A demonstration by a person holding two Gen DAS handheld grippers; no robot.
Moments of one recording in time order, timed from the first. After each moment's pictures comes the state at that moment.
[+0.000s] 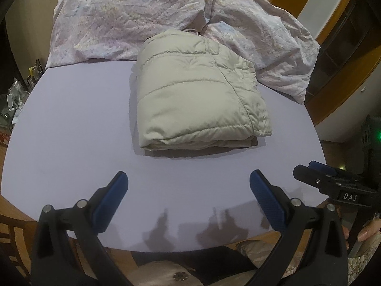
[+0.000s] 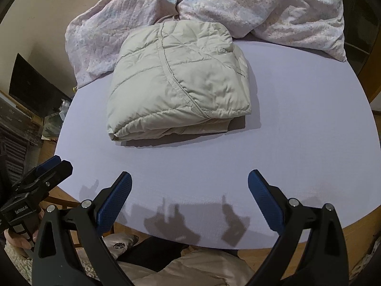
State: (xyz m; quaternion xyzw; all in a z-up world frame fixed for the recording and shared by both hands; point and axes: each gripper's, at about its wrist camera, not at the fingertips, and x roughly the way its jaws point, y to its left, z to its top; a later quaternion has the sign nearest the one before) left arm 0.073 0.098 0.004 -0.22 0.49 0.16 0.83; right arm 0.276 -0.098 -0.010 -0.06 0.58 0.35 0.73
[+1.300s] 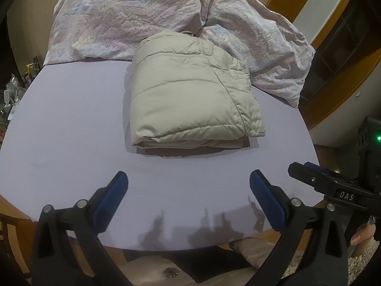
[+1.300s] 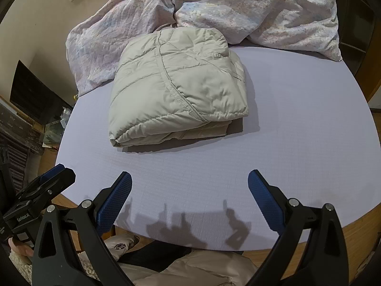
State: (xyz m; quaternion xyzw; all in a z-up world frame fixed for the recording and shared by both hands) left arm 0.068 0.088 0.005 -0.23 0.47 0.15 0.84; right arm 0.275 -0.106 -0.008 -0.04 0.57 0.35 0.74
